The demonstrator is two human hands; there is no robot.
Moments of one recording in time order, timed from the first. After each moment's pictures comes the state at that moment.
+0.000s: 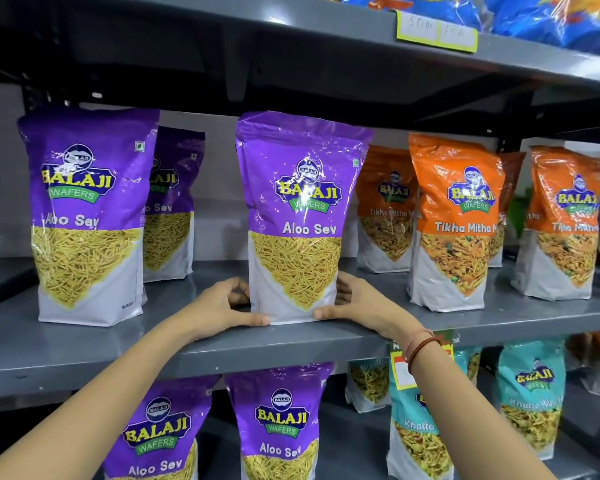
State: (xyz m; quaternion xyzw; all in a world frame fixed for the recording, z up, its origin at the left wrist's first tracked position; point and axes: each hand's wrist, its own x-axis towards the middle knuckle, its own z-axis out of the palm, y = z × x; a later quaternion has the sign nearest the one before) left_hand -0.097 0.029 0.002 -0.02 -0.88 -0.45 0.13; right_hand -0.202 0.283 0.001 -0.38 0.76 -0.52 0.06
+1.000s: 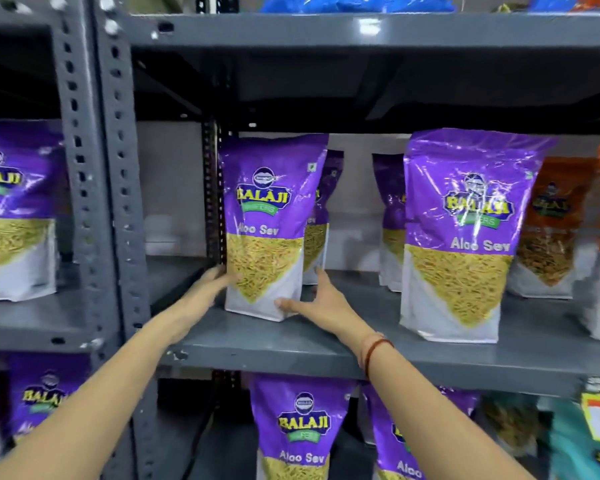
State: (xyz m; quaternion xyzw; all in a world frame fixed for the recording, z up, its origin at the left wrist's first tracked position) left_hand 0.022 -0.172 0.014 0.12 -0.77 -0.57 0.26; right_hand -0.086 0.030 0.013 -0.37 0.80 -0.47 0.06
